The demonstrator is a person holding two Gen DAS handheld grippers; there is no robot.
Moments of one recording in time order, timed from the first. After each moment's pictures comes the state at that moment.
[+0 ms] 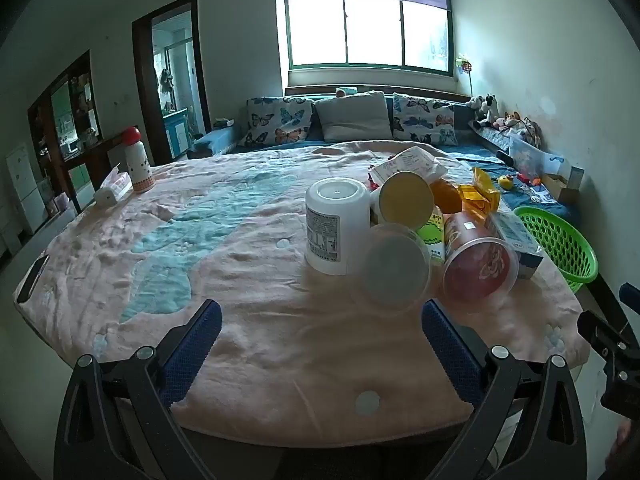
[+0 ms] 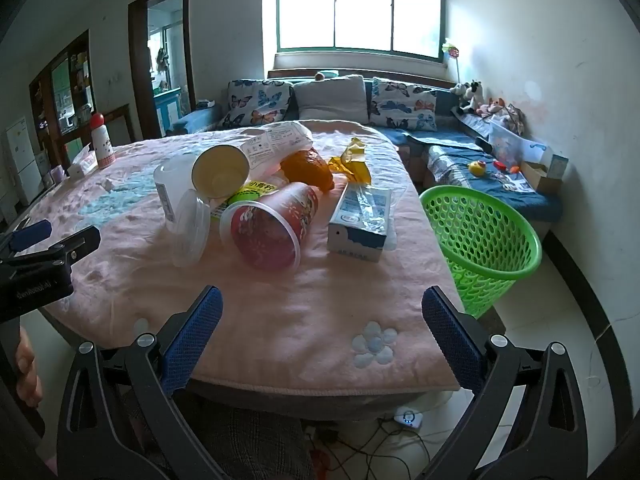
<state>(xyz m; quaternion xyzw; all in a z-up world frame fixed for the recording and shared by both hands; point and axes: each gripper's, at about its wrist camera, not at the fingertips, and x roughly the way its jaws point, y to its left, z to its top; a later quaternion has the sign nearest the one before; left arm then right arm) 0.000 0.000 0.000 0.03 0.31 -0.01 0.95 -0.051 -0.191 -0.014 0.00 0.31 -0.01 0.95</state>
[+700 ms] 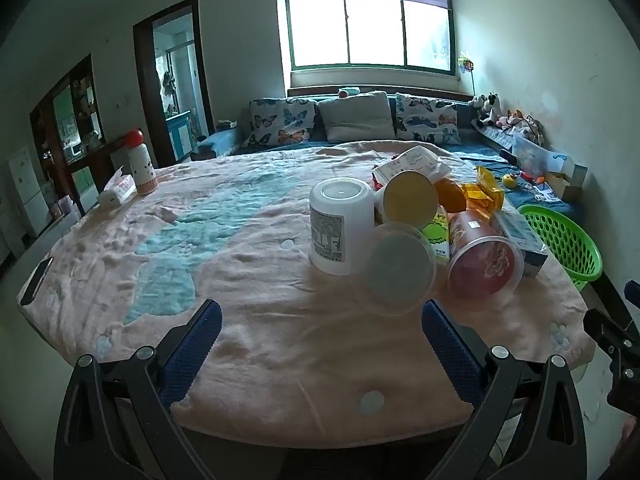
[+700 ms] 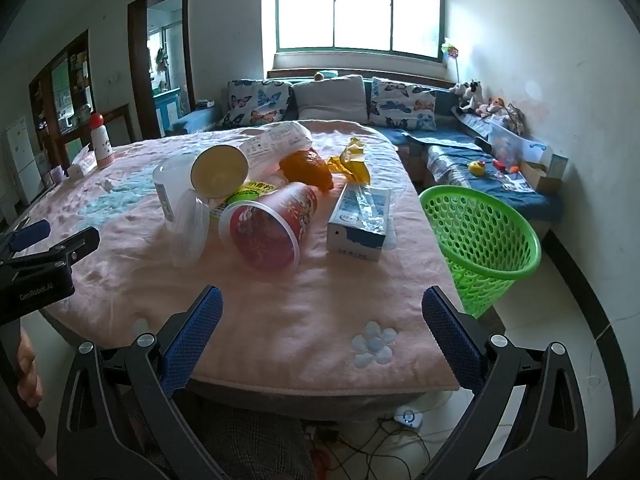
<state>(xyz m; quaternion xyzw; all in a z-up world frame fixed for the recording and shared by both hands) -0.001 0.003 0.000 0.04 0.30 0.00 0.95 -0.052 -0.192 -0.014 0.00 0.31 -0.02 0.95</state>
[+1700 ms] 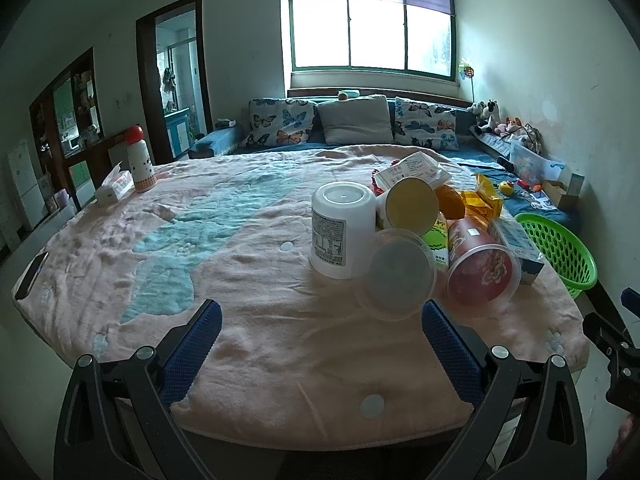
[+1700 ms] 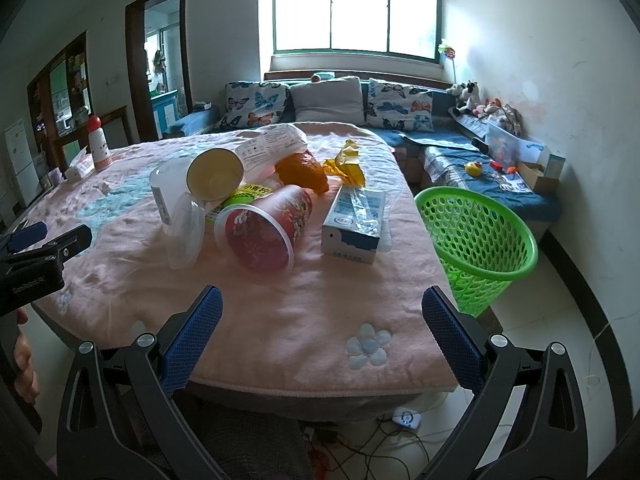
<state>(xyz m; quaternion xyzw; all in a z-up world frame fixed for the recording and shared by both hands) 0.000 0.009 0.005 0.02 0.30 -0.01 0.95 -0.053 -0.194 -0.009 0.00 0.31 -0.02 0.95</state>
